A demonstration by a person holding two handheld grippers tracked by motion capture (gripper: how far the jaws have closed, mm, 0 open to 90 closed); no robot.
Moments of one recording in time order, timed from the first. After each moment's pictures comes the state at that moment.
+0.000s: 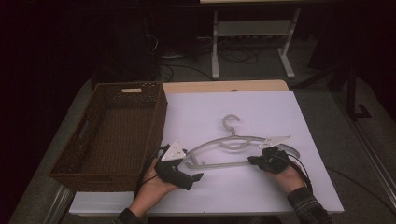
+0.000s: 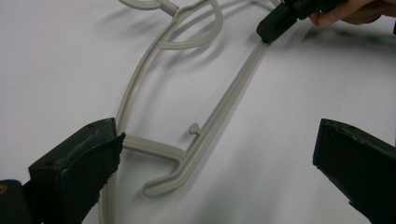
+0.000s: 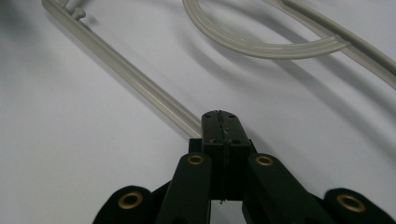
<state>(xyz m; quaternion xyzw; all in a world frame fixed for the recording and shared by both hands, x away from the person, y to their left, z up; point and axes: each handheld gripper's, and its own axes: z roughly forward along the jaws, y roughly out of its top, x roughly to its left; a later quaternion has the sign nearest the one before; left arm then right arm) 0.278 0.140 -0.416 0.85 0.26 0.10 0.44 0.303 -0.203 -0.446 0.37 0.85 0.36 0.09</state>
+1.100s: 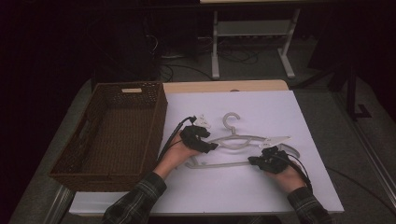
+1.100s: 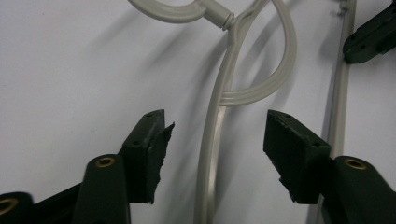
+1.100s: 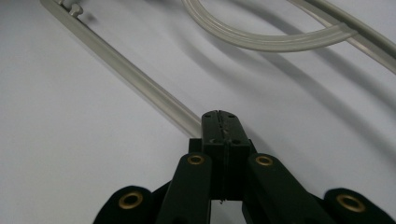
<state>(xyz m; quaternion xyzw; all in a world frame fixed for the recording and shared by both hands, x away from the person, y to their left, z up) 0.390 0.078 -0.429 0.90 0.23 0.06 0.36 0.304 -0.203 -0.448 0.37 0.85 0.35 0.09</state>
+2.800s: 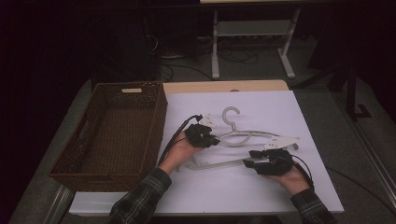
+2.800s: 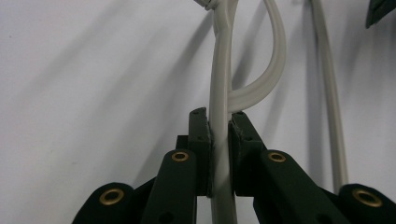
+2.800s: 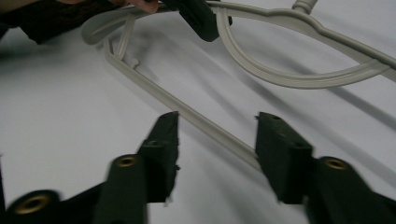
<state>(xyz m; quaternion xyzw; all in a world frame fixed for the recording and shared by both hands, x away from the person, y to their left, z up) 0.391 0.067 -0.421 0.91 0.18 0.06 0.37 0.288 -0.204 -0.424 0.33 0.83 0.44 0.09</state>
